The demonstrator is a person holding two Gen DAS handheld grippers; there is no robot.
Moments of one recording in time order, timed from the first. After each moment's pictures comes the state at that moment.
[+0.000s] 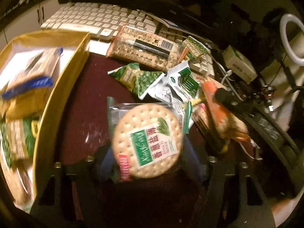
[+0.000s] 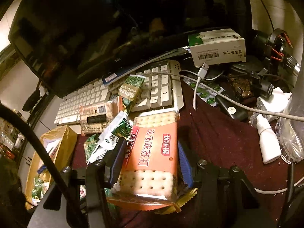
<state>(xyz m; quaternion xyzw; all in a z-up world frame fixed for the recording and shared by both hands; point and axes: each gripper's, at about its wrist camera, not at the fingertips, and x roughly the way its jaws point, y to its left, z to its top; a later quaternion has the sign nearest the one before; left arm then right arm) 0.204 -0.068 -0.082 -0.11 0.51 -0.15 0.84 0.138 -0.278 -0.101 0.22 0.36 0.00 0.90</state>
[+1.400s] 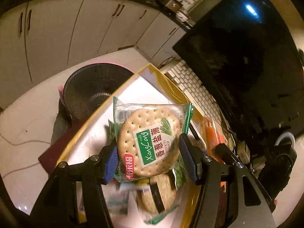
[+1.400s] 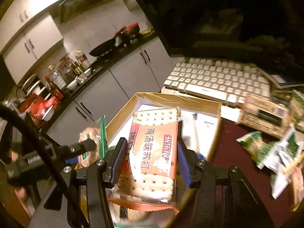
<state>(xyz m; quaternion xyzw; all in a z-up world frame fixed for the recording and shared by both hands) 0.182 0.204 -0.034 -0.33 0.41 -0.02 0.85 0.184 -0.039 -0.044 0.12 0.39 0.28 0.87</state>
